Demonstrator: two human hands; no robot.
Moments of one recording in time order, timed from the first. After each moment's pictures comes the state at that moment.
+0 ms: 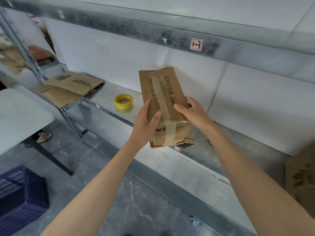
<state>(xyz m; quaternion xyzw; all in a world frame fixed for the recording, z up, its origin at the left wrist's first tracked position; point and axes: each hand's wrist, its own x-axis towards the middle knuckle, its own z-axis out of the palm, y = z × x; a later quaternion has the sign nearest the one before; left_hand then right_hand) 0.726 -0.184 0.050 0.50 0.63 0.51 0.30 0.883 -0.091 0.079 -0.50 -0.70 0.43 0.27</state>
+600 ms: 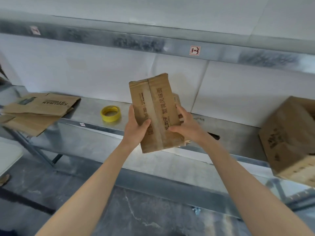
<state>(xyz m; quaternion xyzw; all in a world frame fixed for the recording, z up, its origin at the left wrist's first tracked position) 0.649 -0.184 0.048 0.54 0.57 0.49 0.39 0.843 -0.168 0.066 -0.55 -0.67 0.39 0.31</state>
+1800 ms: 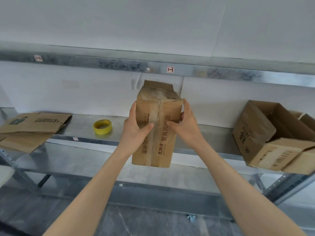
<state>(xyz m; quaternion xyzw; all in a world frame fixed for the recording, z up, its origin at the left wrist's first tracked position) 0.667 -0.244 0.108 0.64 0.49 0.49 0.33 0.852 -0.241 0.117 -0.57 -0.63 0.22 0.48</state>
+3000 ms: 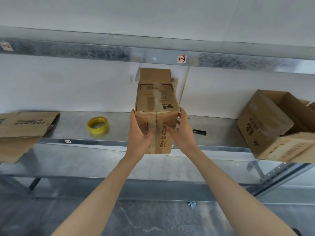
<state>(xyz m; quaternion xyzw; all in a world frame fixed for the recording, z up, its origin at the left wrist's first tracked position) 0.659 -0.187 0.047 0.60 0.48 0.52 0.38 0.812 -0.198 0.054 -0.63 -0.55 0.27 0.48</state>
